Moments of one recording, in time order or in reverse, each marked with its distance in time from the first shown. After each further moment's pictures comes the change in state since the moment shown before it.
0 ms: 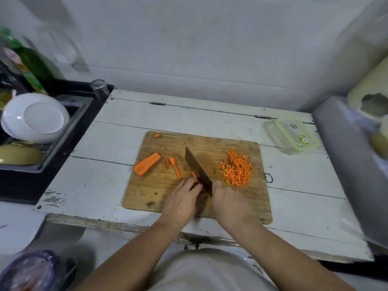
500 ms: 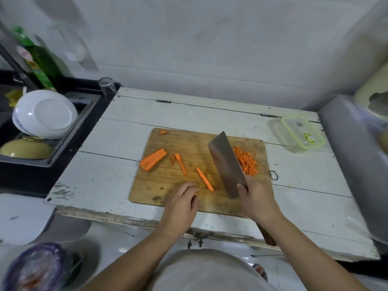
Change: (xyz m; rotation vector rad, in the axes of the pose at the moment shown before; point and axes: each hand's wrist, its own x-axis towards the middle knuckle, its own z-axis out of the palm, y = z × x) left_hand -0.038 0.002 -0.015 -0.216 0.074 -0.163; right_hand -0.002 0.059 0.003 0.407 0.138 0.148
